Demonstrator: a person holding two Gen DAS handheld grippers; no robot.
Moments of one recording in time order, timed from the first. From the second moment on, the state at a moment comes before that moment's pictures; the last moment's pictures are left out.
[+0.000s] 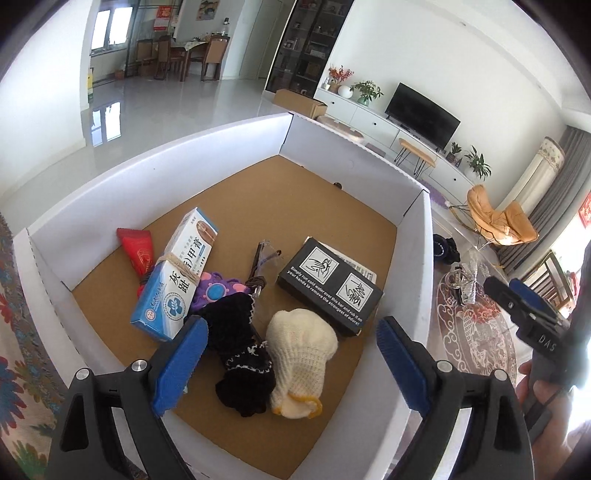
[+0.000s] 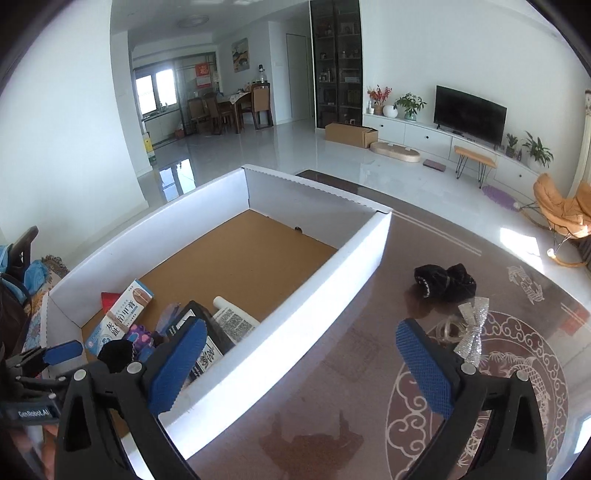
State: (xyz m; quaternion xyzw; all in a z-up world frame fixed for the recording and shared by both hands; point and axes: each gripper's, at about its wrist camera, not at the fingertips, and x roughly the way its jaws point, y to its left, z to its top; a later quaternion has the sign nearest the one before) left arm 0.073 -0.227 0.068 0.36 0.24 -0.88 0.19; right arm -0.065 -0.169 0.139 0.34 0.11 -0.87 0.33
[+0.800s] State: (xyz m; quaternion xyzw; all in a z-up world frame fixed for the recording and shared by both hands) left arm -0.004 0.053 0.022 0.43 0.02 -0.90 -0.06; right arm -0.023 0.132 0.017 0.44 0.07 -0.89 0.14
